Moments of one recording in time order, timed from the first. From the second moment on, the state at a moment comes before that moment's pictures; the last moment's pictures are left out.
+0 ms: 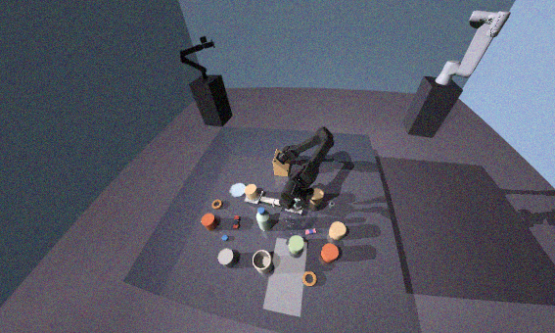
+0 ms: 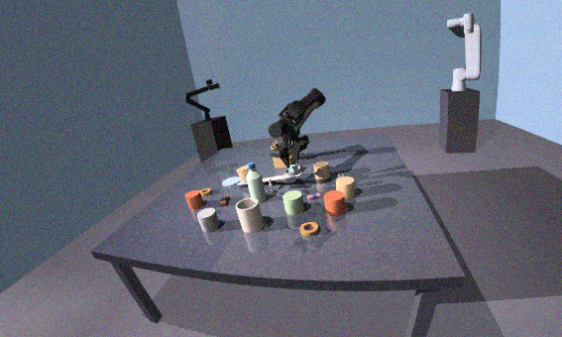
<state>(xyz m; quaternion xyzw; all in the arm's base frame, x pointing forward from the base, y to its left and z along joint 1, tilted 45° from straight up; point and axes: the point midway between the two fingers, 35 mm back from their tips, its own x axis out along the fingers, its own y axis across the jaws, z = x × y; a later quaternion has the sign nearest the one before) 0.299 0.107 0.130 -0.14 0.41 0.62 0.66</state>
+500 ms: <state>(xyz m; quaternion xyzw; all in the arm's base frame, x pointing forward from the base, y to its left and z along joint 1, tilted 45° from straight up) 0.296 0.122 0.115 -0.14 0.40 0.62 0.66</state>
